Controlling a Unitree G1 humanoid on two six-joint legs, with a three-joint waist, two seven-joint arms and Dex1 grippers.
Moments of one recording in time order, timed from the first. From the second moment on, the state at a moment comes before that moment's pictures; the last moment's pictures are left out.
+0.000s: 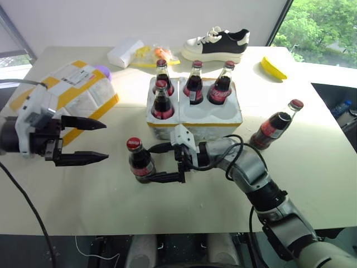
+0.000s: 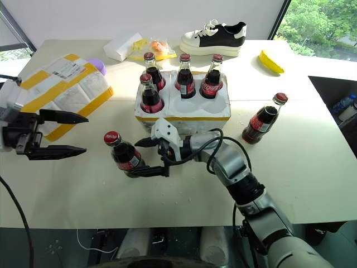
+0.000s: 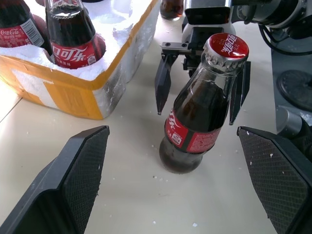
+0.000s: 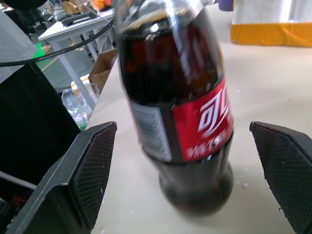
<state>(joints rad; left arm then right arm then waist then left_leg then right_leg) -0.28 1.17 0.37 -0.24 -0.71 0.69 -1.42 -0.61 -0.27 0.41 -0.08 0.41 0.57 1.02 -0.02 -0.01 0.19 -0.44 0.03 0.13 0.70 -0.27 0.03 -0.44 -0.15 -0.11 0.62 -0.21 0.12</state>
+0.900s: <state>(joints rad) -0.34 1.17 0.32 -0.19 -0.70 0.64 -1.41 -0.68 -0.27 0.27 -0.14 0.53 0.79 0.99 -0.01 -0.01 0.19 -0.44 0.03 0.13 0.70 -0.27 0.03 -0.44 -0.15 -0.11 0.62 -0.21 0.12</state>
